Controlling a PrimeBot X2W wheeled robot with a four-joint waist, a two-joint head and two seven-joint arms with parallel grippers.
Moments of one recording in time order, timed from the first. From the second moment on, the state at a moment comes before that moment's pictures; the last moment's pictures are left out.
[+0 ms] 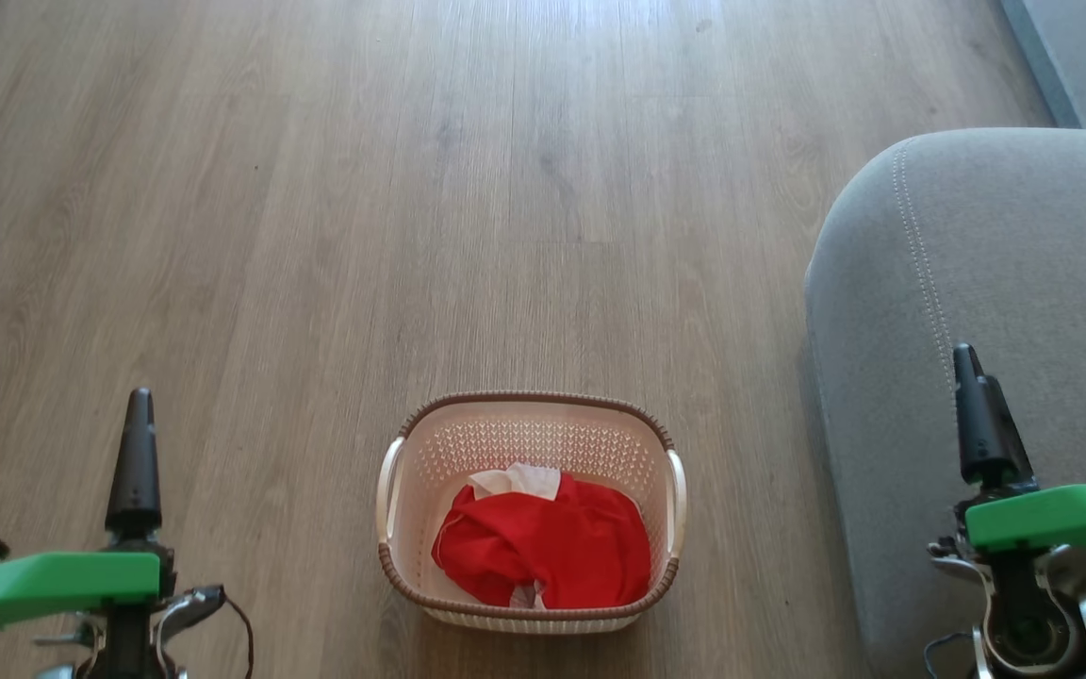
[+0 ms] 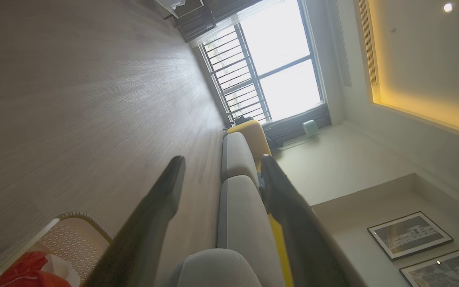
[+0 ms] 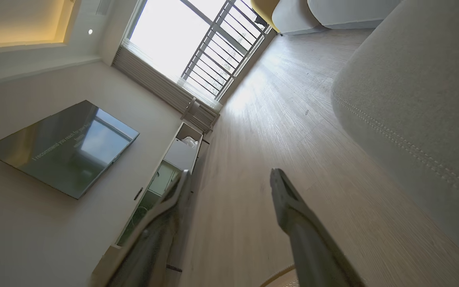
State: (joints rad) left arm -0.02 0.03 0.16 0.13 -1.26 -0.12 -0.05; right arm -0.04 -0.05 -0.12 0.12 1.02 0.13 -0.04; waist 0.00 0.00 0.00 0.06
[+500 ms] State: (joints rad) left arm -0.04 0.03 0.09 -0.04 -0.98 0.00 -0.09; right arm -0.07 -0.05 -0.05 0.07 0.78 0.13 -0.08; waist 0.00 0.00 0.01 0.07
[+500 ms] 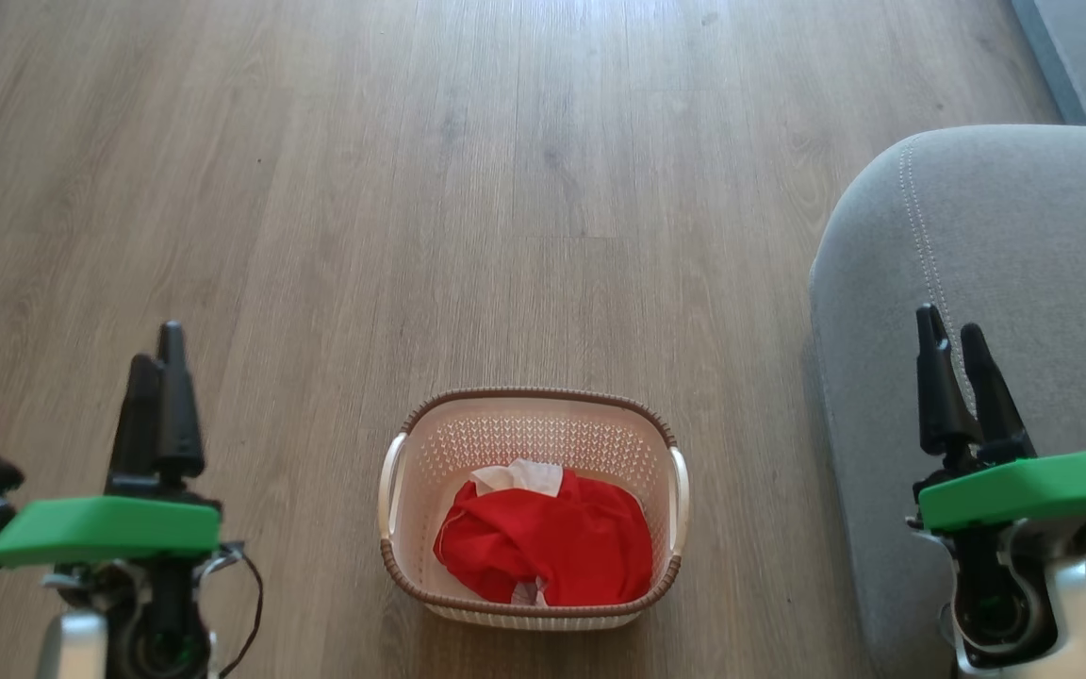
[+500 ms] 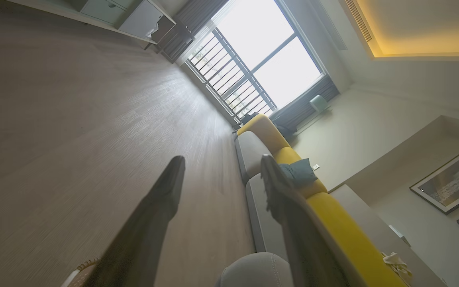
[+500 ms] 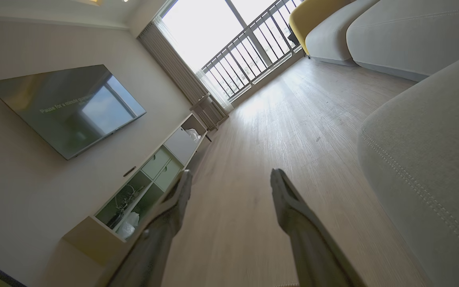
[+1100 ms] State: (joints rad) left arm -0.04 0.04 -0.19 -0.10 -0.48 0.21 -0.14; right arm -0.08 -0.06 0.02 0.05 0.48 0.13 -0.14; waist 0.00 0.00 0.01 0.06
